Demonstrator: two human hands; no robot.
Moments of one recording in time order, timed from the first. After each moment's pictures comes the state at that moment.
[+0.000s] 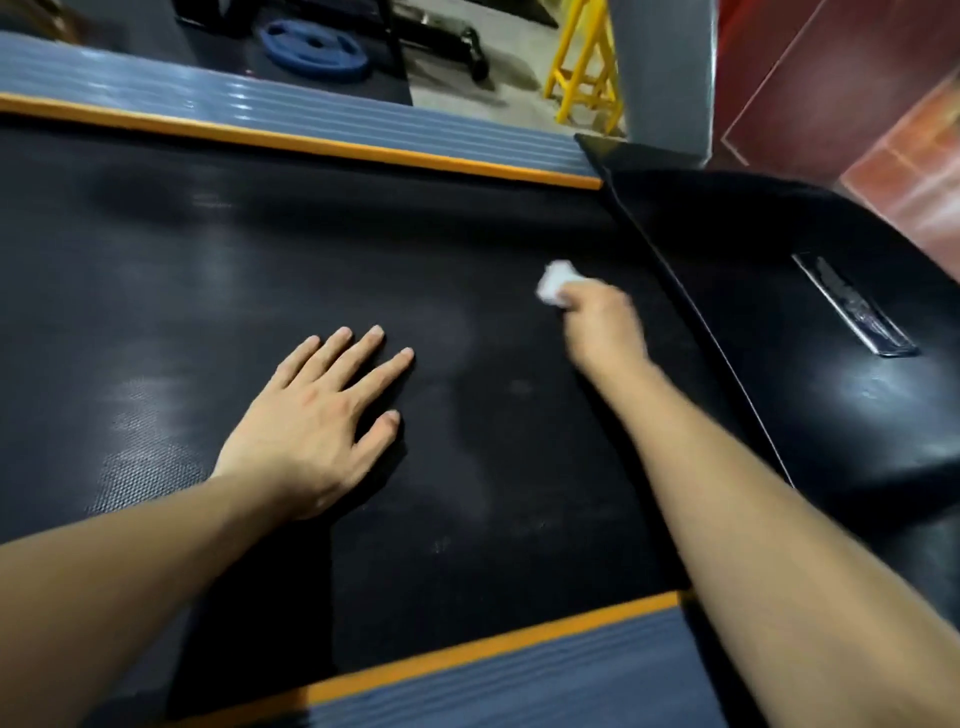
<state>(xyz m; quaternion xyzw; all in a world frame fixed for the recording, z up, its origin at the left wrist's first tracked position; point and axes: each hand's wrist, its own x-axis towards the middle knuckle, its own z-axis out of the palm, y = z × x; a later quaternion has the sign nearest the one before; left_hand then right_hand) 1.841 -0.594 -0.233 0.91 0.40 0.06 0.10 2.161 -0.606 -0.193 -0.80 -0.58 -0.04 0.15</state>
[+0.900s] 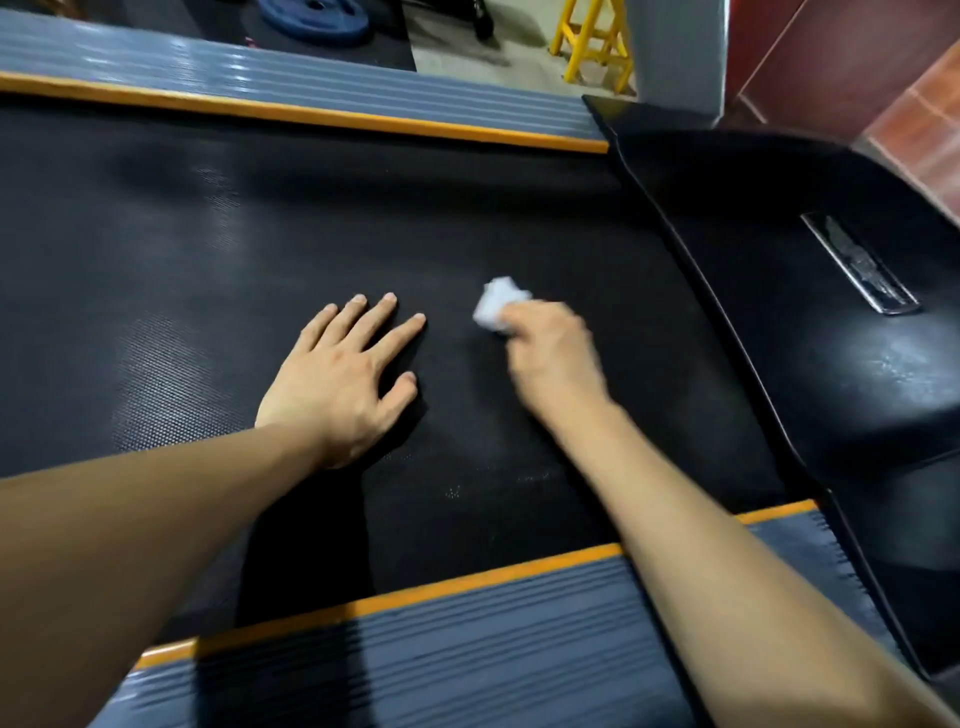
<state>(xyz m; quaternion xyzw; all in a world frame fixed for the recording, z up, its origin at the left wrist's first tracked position) 1.848 -0.594 -0.232 0.90 0.41 0.06 0.09 2.074 -0.655 -0.207 -0.76 -0.59 0.04 0.26</state>
